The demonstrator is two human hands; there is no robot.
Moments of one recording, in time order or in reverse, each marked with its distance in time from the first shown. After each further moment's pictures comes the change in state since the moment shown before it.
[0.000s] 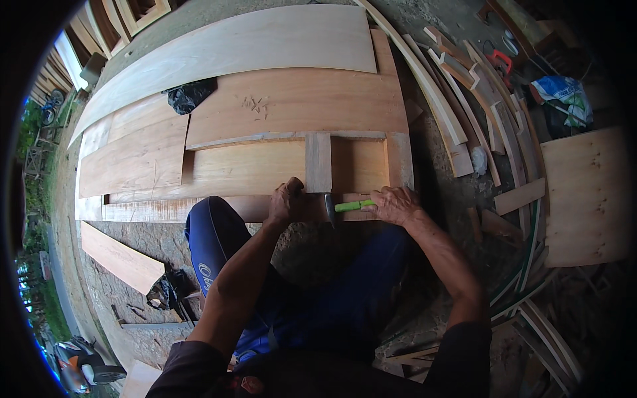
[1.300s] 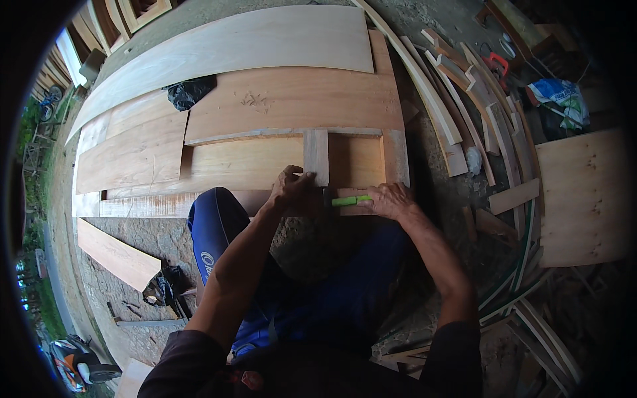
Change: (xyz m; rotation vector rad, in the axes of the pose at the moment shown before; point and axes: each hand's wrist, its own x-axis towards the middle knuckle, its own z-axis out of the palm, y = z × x) left_hand 0.025 0.034 -0.021 -0.540 -0.214 -0.387; right_hand -0.014 -0.009 0.016 0.017 -0.024 -0.081
